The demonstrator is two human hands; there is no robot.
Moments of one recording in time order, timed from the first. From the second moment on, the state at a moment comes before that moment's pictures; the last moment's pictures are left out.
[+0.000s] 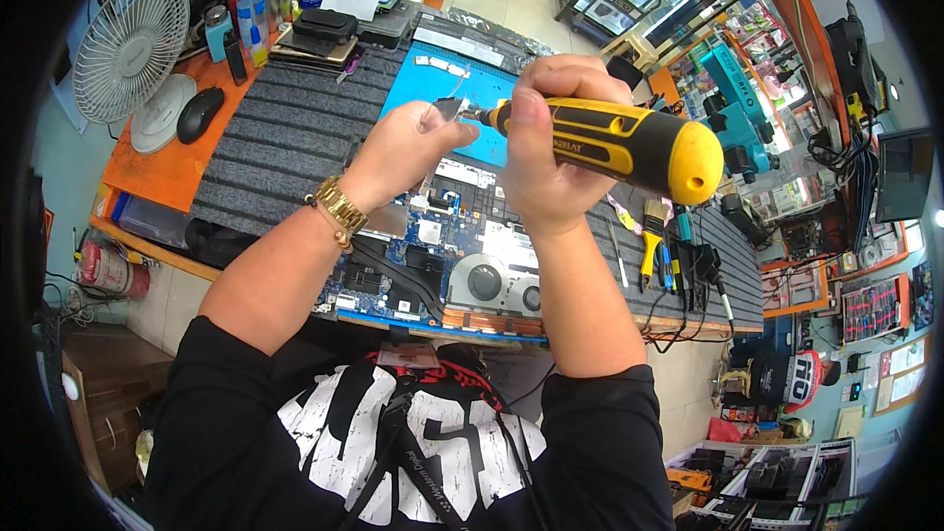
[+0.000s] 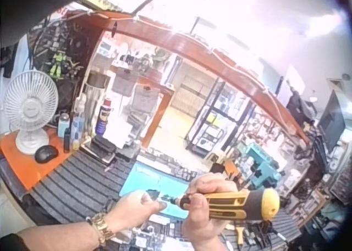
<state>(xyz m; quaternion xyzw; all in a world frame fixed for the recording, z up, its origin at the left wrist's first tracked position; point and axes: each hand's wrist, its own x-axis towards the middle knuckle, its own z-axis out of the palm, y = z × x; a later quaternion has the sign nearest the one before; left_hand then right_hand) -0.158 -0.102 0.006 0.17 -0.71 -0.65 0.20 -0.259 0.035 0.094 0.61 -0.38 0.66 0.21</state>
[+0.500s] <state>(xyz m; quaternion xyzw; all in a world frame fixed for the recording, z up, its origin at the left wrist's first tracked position) -0.159 -0.101 -0.002 0.16 -0.74 -0.62 0.22 -0.257 0.036 0.090 0.63 -0.38 0.65 0.20</state>
